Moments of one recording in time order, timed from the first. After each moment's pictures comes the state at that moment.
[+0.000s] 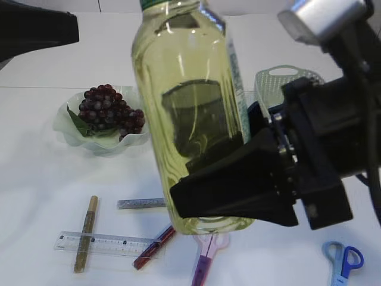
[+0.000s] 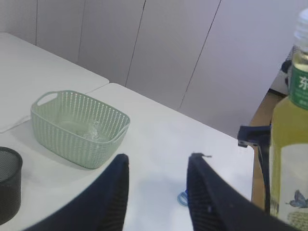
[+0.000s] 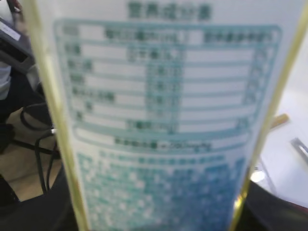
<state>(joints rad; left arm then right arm) 0.00 1.34 -0.91 -1.57 1.19 1.59 0.45 1.23 -0.84 1.31 1.01 -1.40</state>
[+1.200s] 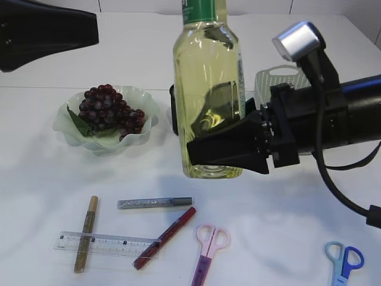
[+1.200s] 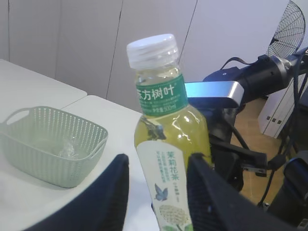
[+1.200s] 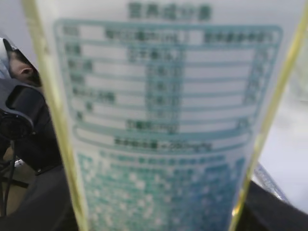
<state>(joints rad) -0.09 1.34 -0.89 -1.64 1.19 1.67 0.25 1.54 -0.84 1.56 1.13 -1.80</state>
